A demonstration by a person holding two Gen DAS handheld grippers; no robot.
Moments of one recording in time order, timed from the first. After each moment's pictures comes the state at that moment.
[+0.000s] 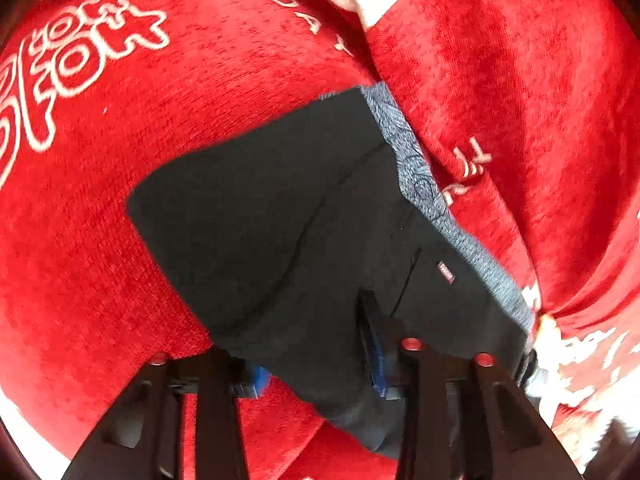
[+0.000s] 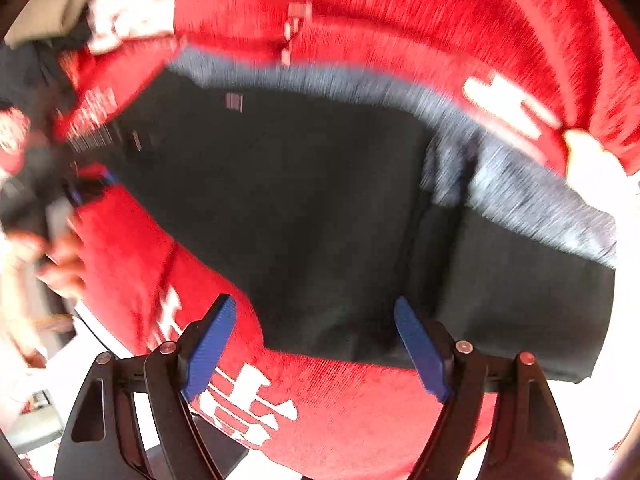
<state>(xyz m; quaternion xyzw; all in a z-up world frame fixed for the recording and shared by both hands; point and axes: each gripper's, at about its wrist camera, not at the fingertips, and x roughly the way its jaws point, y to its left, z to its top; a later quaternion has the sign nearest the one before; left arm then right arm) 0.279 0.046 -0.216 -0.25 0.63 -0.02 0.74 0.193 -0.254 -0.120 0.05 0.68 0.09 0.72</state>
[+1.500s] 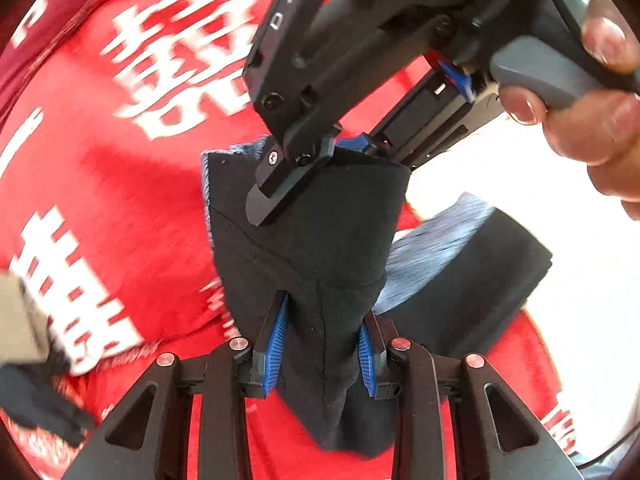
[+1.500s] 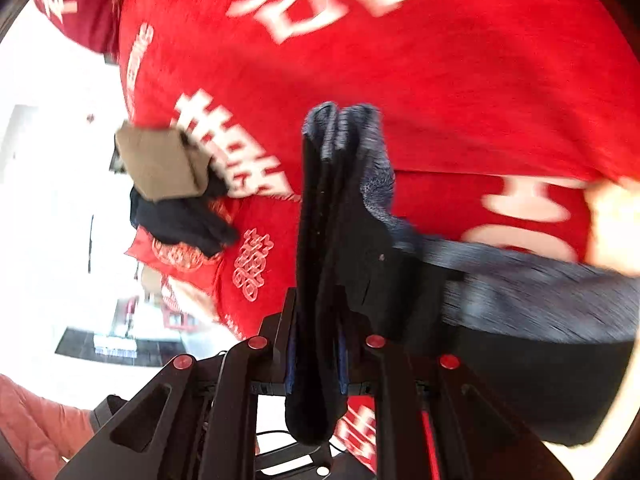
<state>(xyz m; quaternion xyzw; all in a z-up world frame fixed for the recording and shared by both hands) 0.148 -0.285 -0.040 0.30 0.38 -0.29 0.83 0.219 -0.421 -0.021 0.35 0.55 0.23 0.72</state>
